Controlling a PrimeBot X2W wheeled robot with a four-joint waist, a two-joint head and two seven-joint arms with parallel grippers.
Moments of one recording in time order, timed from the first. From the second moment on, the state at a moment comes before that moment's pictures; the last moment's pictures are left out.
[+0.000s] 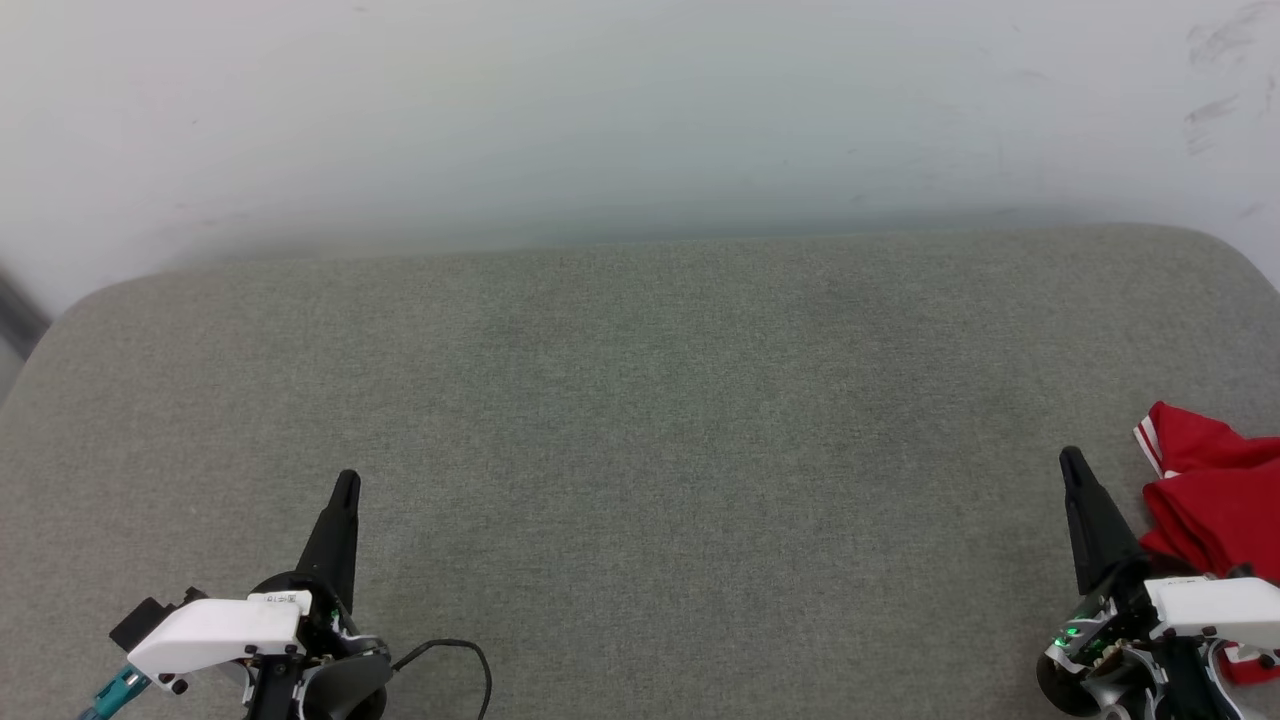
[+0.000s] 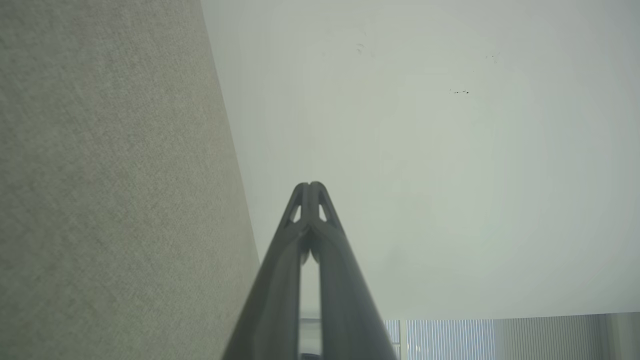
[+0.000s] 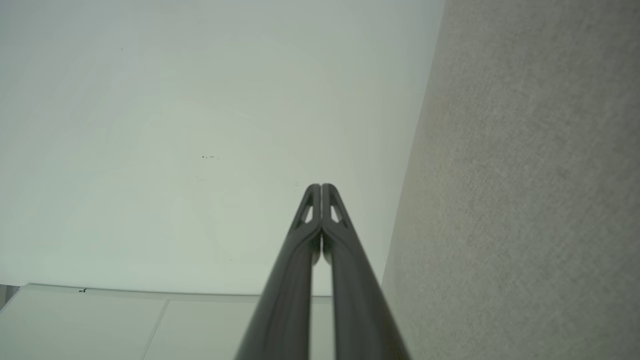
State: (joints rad) left arm -0.11 0.05 0.11 0.25 -1.61 -0.13 0.11; right arm -0.10 -0.06 -0.11 0.25 1.62 0.13 0.11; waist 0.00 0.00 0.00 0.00
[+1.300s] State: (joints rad) left arm -0.11 0.05 0.12 0.25 -1.61 -0.13 0.11; right arm -0.10 -0.06 -0.11 0.25 1.62 0.13 0.11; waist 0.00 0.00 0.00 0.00
